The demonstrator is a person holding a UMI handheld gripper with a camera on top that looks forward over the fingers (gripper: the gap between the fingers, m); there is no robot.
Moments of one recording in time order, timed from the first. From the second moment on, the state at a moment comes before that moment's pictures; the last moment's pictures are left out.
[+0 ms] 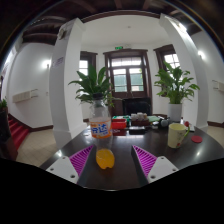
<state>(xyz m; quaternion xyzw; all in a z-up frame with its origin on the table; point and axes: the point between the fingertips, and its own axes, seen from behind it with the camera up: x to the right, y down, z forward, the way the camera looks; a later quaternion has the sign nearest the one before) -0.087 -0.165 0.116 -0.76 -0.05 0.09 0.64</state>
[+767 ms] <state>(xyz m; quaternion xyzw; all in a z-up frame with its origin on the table) -0.188 -0.071 0.140 -0.74 -0.02 0.05 0.68</state>
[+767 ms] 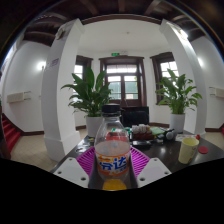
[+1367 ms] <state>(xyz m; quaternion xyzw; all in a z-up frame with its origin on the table) -0.131 -0.050 0.145 -0.73 0.16 0.20 0.64</state>
